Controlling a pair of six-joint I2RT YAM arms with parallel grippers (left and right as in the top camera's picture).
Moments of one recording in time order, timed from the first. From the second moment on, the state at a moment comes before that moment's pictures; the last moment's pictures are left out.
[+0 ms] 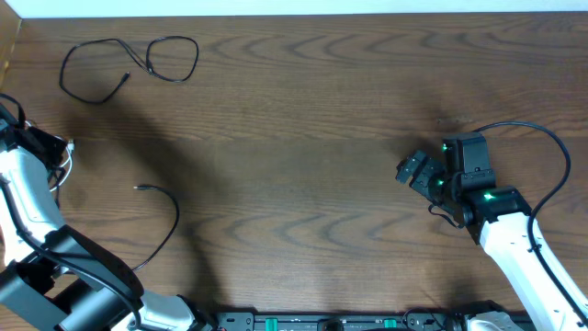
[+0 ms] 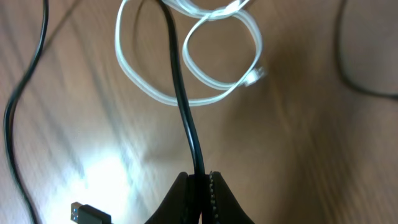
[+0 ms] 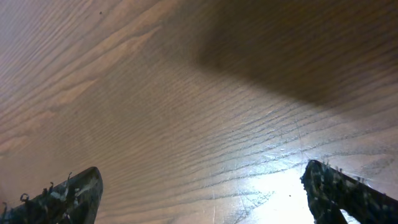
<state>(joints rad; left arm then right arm) 0.70 1.71 1.39 -0.77 -0.12 -0.46 0.19 1.22 0.72 -0.53 -0.07 0.78</state>
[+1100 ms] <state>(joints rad) 0.70 1.80 1.35 -0.94 -0.24 -0.62 0.19 1.22 0.72 -0.53 -0.07 0.78</state>
